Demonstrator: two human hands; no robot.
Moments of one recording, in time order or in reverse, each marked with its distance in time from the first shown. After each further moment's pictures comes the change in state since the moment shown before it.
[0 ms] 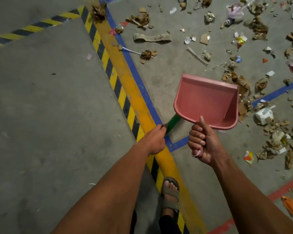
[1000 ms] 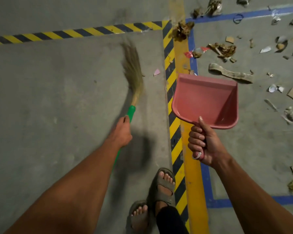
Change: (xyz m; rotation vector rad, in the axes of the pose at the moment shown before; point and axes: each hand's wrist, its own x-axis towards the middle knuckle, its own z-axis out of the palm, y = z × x) left_hand -0.056 -0.353 -0.195 -0.122 0.371 -0.703; right_hand 0.241 0.076 0.263 -0.275 -0.191 0.301
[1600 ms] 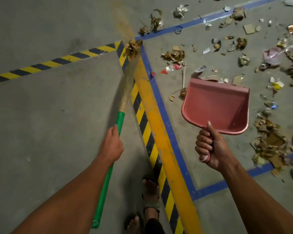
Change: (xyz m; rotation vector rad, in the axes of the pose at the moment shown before) left_hand -0.023 0.118 -0.012 -0.013 0.080 0.147; right_hand -0.121 -0.086 -0.067 0.111 0.158 -0.255
